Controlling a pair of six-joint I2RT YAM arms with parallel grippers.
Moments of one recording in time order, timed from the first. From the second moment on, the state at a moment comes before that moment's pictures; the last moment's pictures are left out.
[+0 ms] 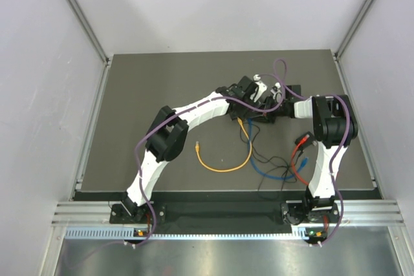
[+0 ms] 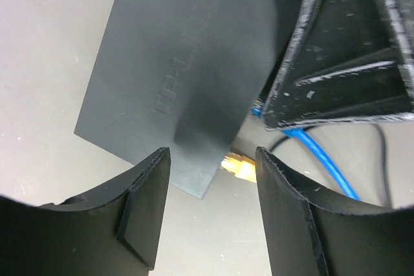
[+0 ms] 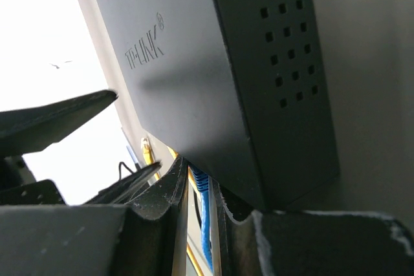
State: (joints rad) left arm -0.81 2.28 1.91 -0.54 -0.12 0.07; right arm 0.07 2.07 1.06 0.09 -0.89 0.68
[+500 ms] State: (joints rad) left arm -0.83 2.36 1.99 -0.56 -0.25 0.08; right arm 0.07 2.07 1.05 0.10 -0.90 0.68
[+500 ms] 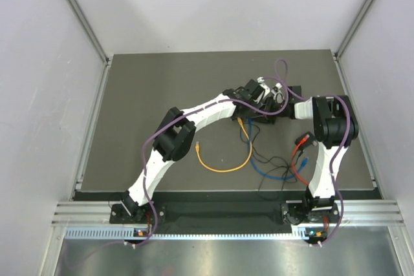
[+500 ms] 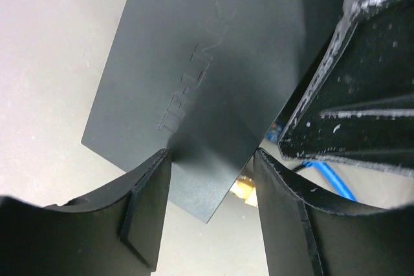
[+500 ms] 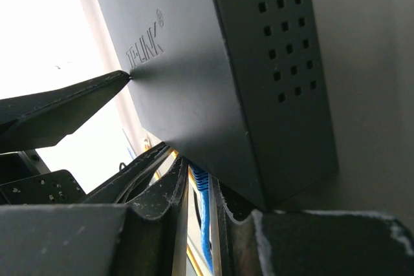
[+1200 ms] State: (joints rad) left arm -0.85 2.42 2.09 -0.62 -0.27 -0.01; right arm 0.09 1.92 0.96 -0.06 -0.76 0.58
